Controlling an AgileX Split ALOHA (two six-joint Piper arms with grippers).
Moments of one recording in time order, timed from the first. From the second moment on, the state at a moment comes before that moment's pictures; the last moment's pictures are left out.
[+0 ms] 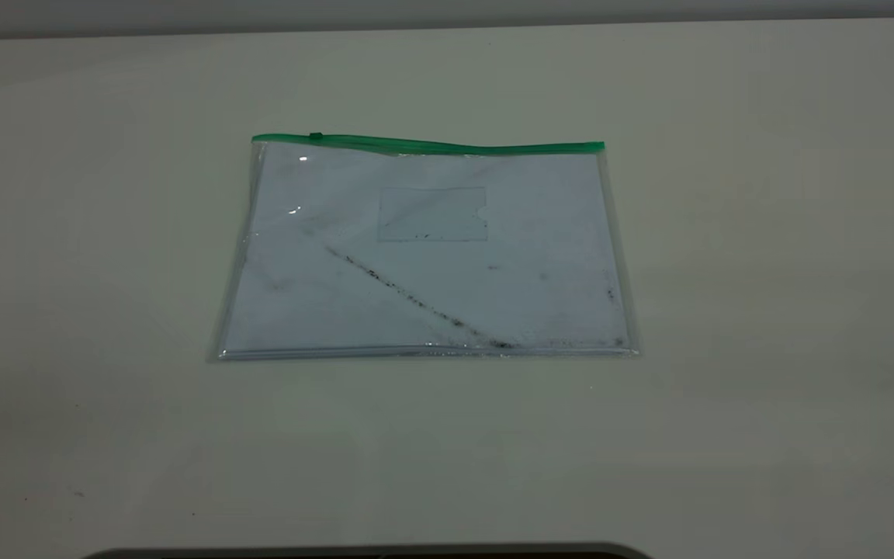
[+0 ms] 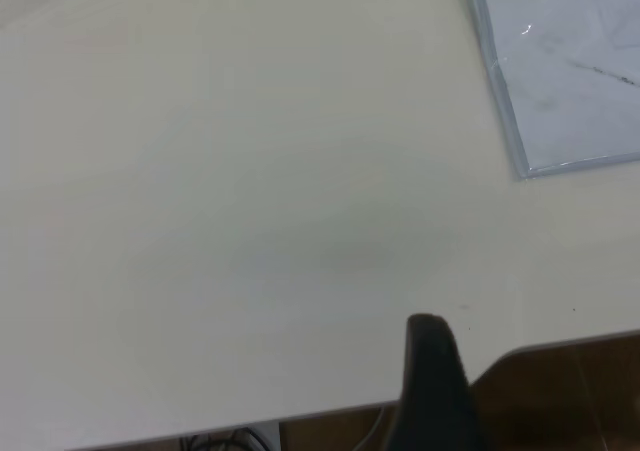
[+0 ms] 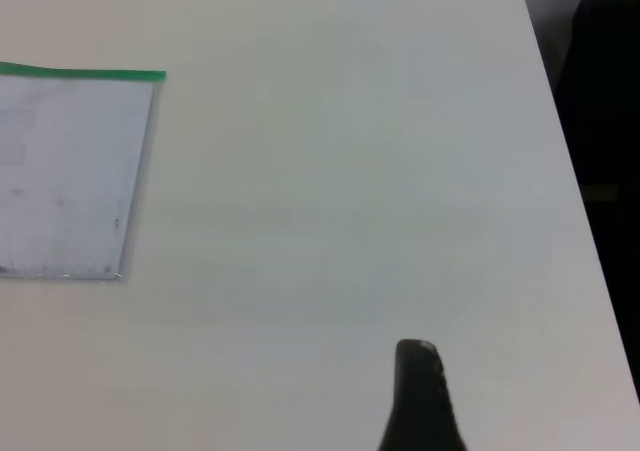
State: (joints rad) left arm 0.04 -0.02 -0.49 -0.08 1.15 0.19; right arm -0.05 -0.02 -0.48 0.02 1.14 -0.07
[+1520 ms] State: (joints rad) left arm 0.04 0.82 -0.74 -0.10 0.78 0.02; right arm -0.05 0.10 -0.49 0.12 1.09 -0.07
